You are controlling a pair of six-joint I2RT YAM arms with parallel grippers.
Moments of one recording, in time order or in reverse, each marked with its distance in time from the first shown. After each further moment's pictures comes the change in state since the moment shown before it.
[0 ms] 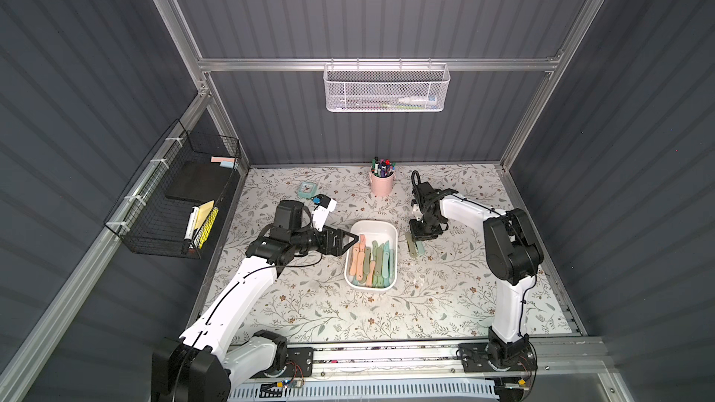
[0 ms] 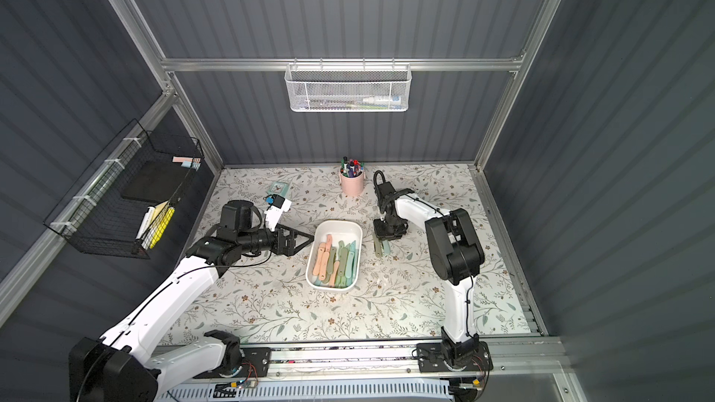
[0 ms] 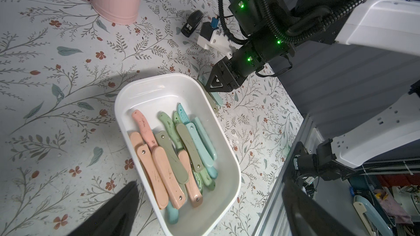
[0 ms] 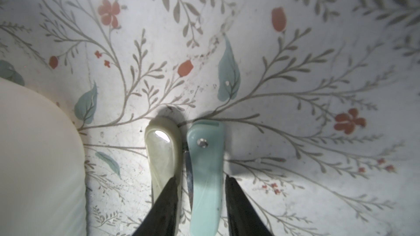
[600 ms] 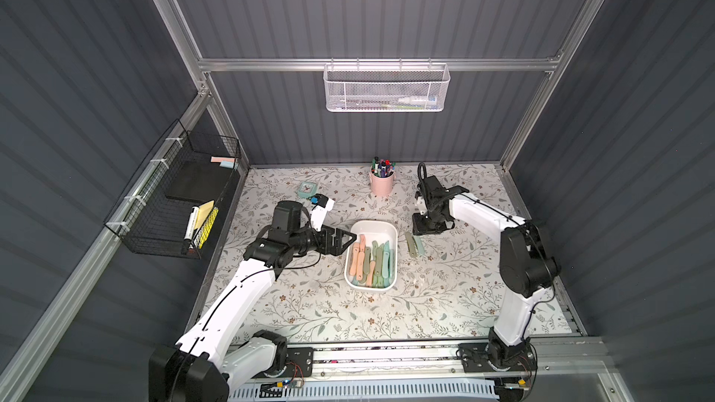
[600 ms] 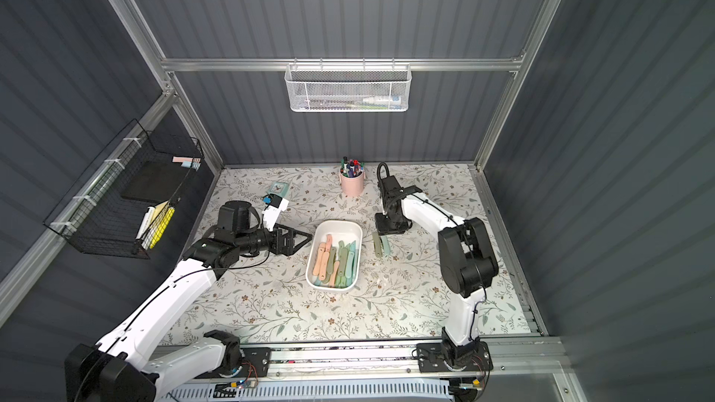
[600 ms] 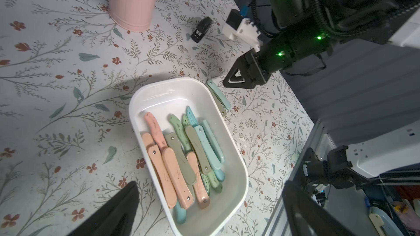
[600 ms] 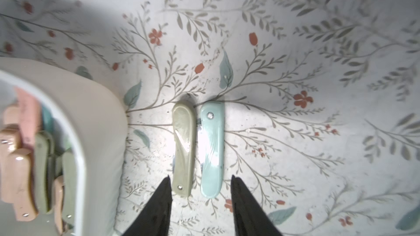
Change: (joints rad) left arm 0.000 -0.041 0.000 -0.009 -0.086 0.000; right arm 0.014 -0.186 -0.030 0.001 0.008 0.029
